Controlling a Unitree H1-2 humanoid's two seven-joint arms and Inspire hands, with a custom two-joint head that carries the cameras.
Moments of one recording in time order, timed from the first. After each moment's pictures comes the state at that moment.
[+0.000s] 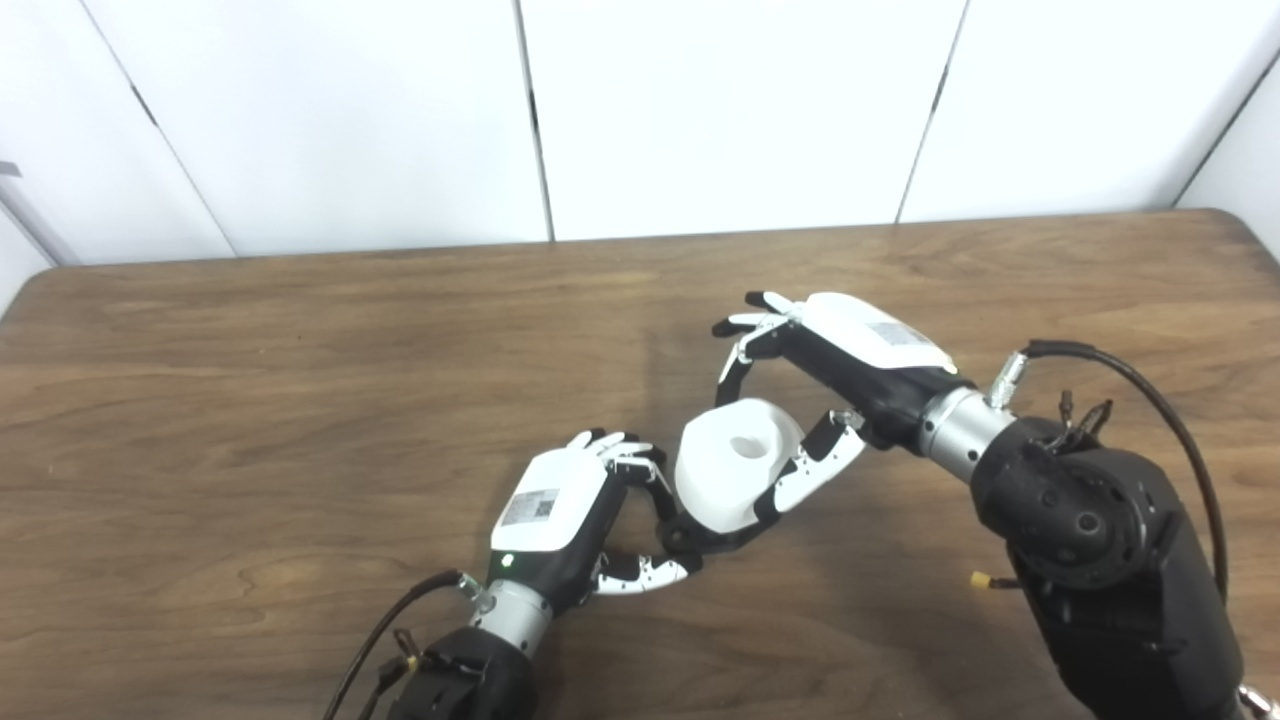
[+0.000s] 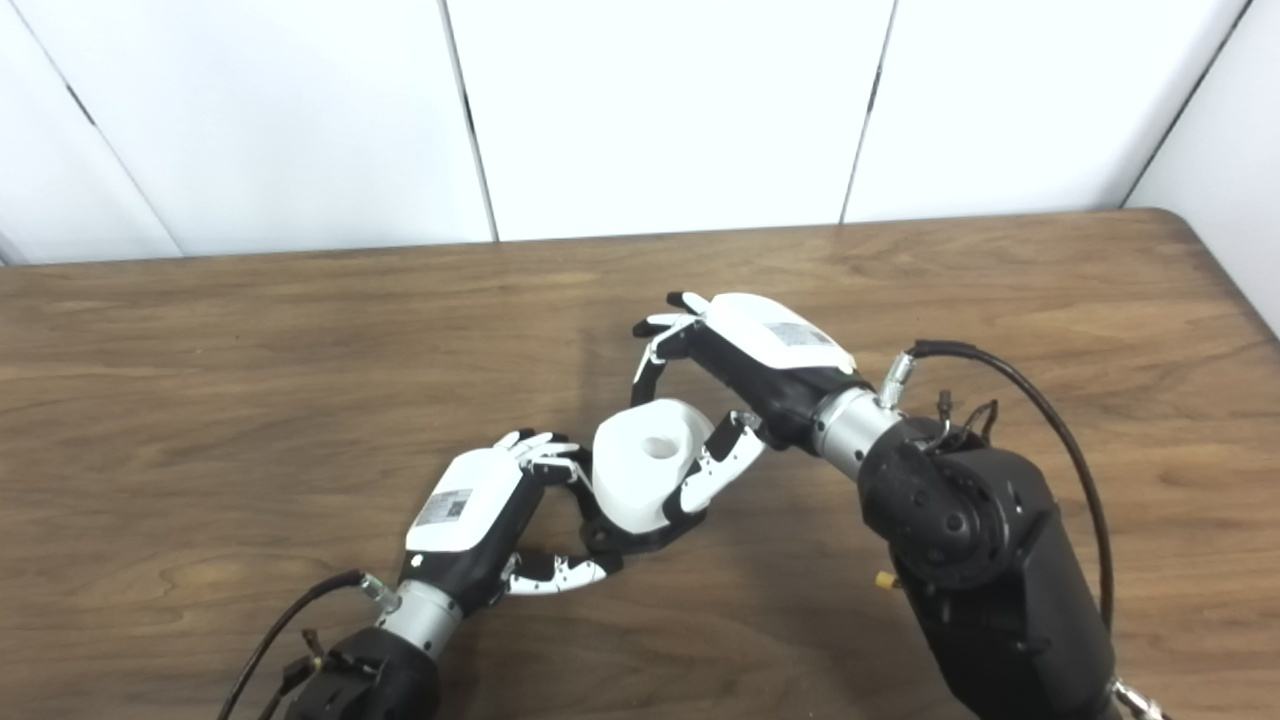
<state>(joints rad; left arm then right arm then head) -0.02 0.13 -0.47 -0.22 0.91 0.14 -0.14 -0.32 -0.30 0.23 -0.61 -0.82 0.44 0.84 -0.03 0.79</state>
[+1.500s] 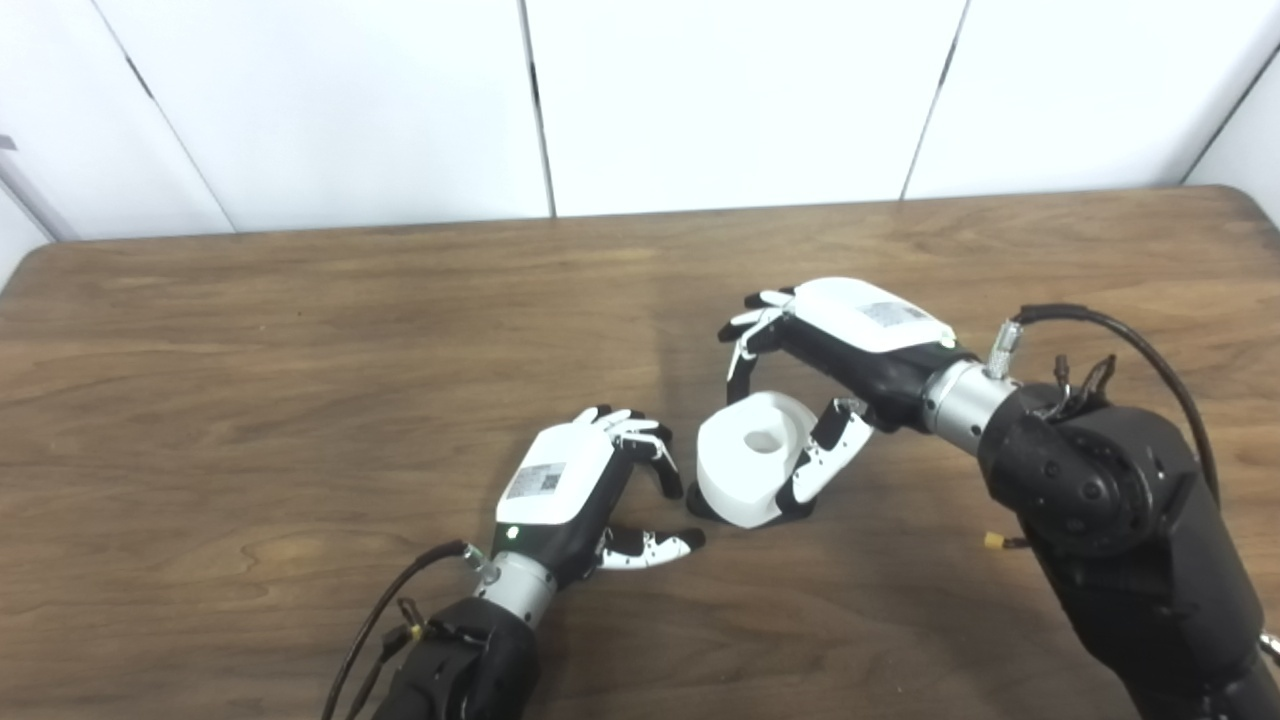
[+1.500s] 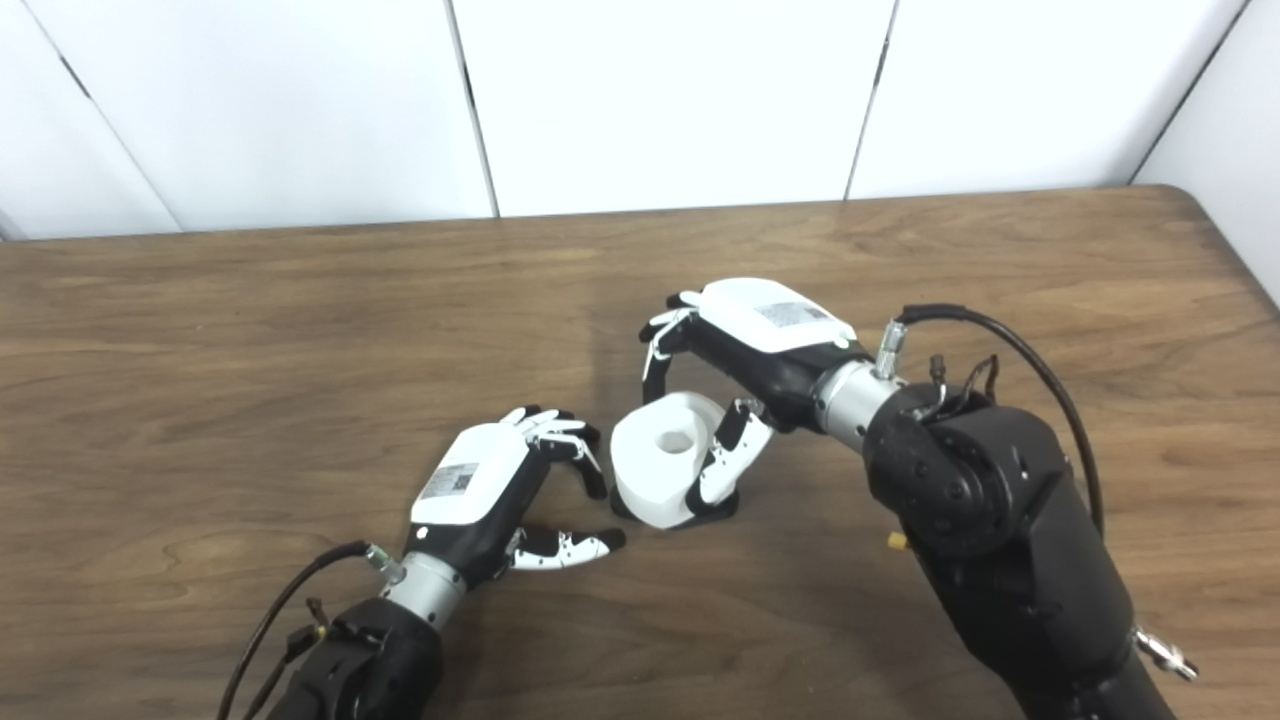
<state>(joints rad) -0.03 0.14 -0.47 -0.23 0.91 0.15 -0.17 -0.35 -0.37 0.28 -0.62 -0.87 0.42 0.92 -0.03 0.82</state>
